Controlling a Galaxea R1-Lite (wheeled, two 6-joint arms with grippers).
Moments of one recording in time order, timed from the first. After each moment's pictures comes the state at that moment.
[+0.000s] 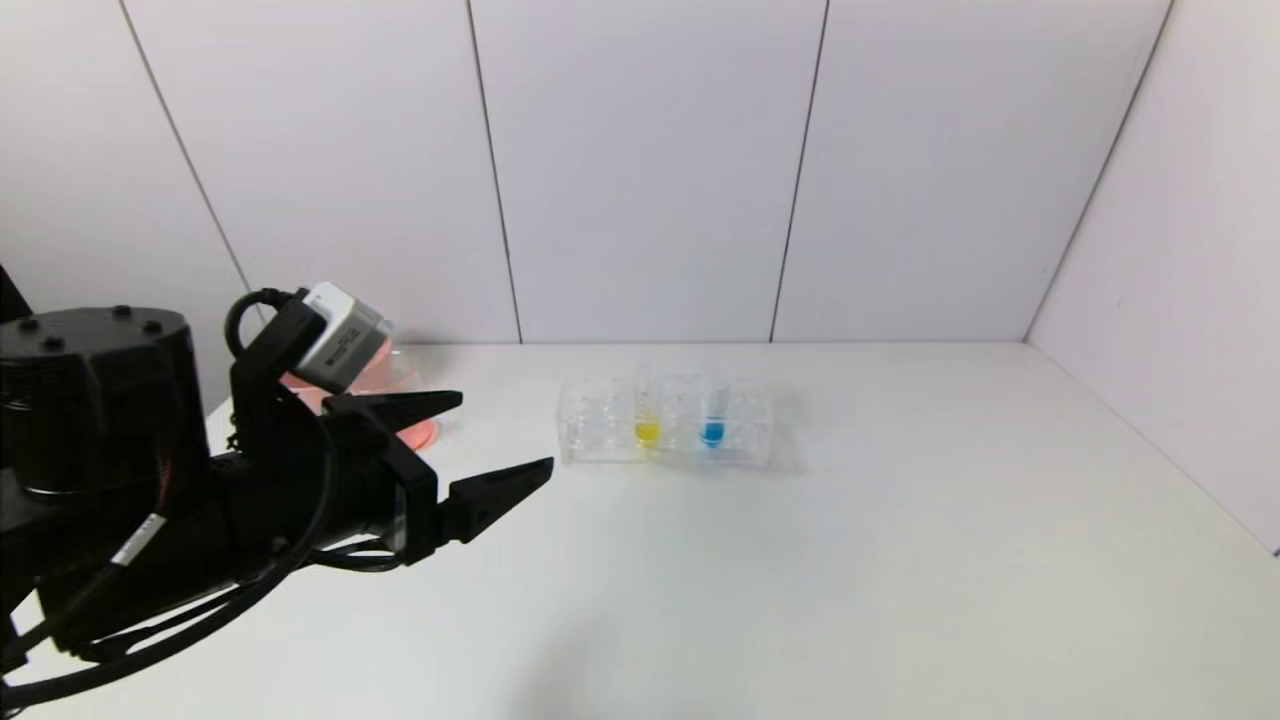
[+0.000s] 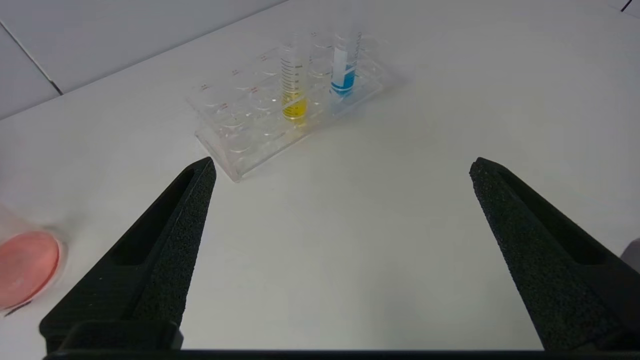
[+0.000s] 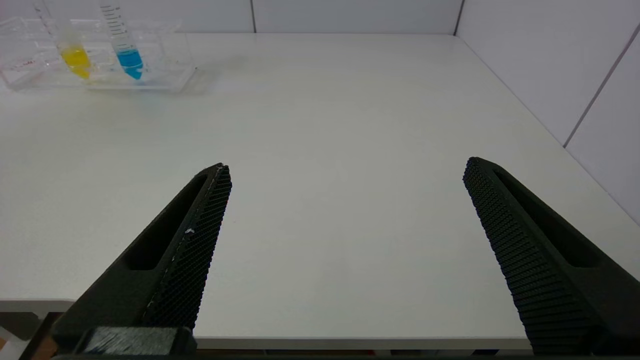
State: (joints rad) left arm -0.51 1.39 -0.57 -0.64 -0.23 0.02; right arm 0.00 0.00 0.00 0.00 0.00 0.00
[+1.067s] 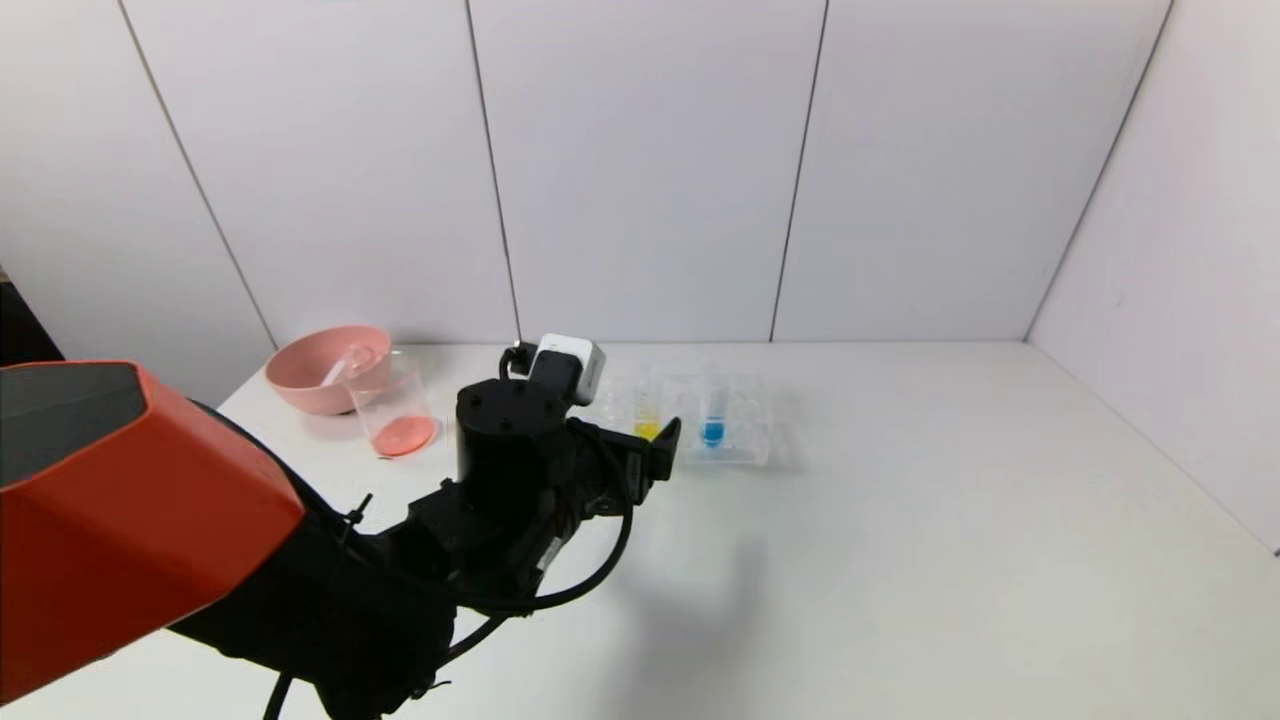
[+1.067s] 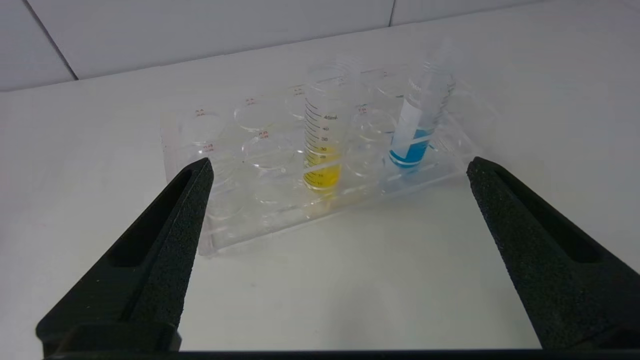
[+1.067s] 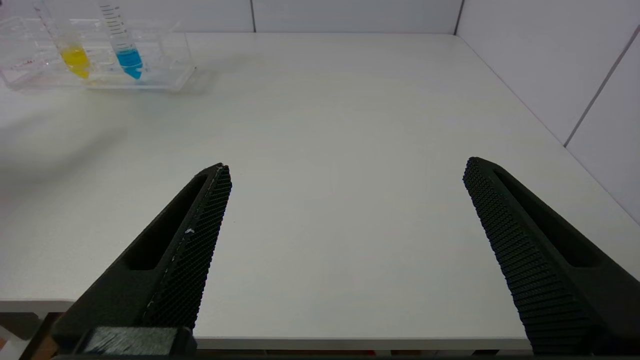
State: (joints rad) left arm -0.76 1.98 -0.76 -1.12 0.35 -0.12; right arm 0.00 0.00 0.00 0.00 0.00 0.00
